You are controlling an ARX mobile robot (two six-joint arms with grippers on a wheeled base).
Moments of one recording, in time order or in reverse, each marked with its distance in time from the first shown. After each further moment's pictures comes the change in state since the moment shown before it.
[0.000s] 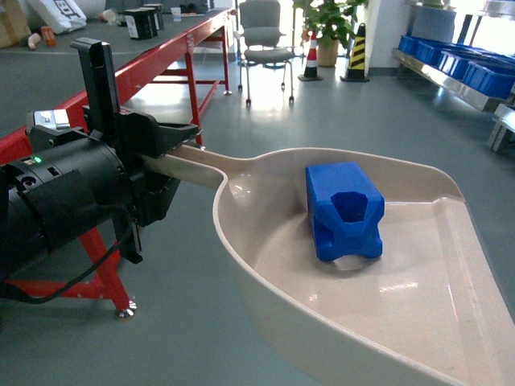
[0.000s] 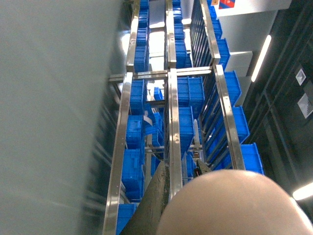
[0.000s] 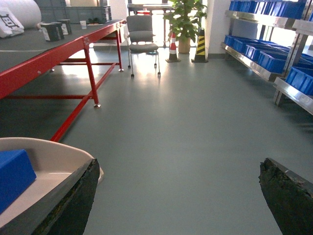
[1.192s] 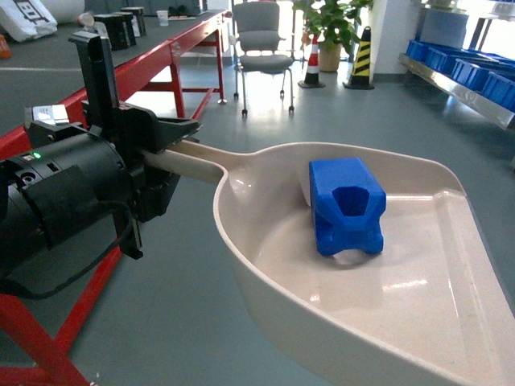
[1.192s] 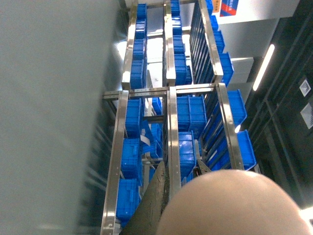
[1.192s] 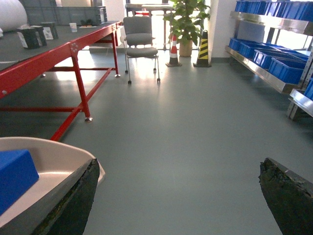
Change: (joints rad) left arm -0.001 -0.001 0.001 0.005 -0.002 0.000; right arm 0.000 0.000 0.000 0.001 -0.003 0.000
